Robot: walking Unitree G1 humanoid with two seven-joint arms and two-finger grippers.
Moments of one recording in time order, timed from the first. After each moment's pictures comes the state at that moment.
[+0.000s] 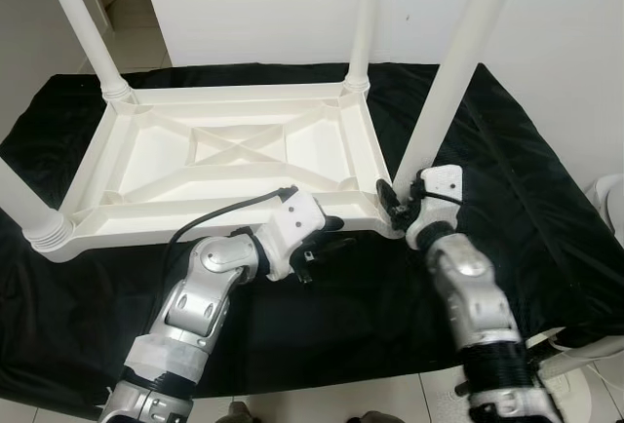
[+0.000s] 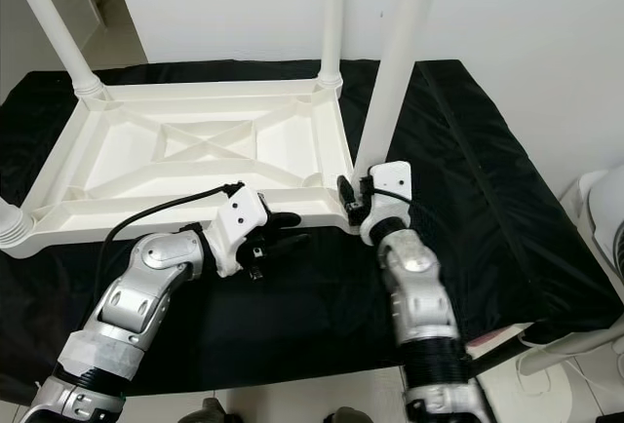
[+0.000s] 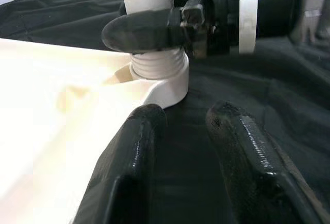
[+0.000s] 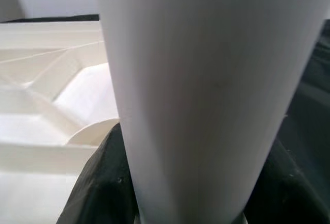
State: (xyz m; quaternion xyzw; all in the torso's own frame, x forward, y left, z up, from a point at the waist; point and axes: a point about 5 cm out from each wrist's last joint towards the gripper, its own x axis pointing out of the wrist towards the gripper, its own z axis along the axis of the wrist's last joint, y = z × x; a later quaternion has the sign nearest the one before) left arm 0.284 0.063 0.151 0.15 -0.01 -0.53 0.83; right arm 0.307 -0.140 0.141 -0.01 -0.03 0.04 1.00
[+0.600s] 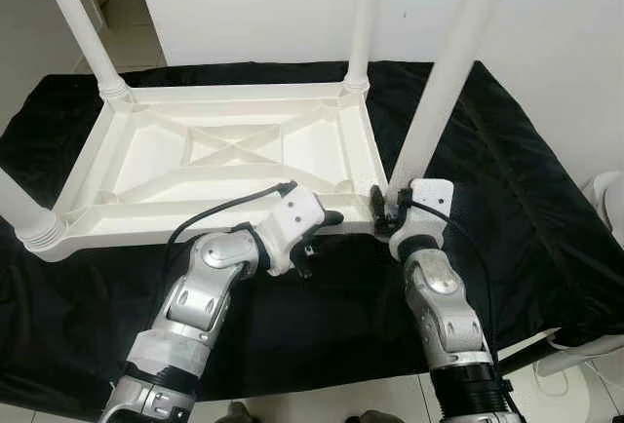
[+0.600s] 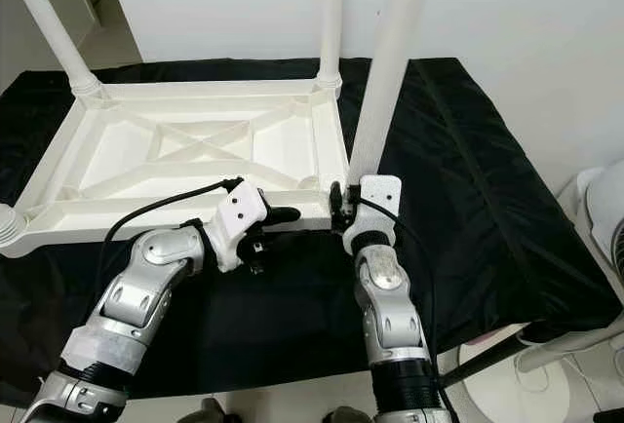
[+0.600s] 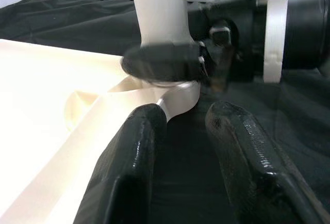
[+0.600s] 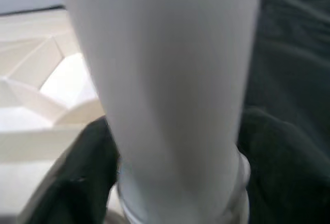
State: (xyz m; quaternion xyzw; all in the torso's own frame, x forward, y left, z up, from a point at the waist) left arm 0.287 0.066 0.153 0.14 -0.02 -0.52 0.84; right arm 0.295 -0.138 0.128 0.01 0.00 0.03 1.00
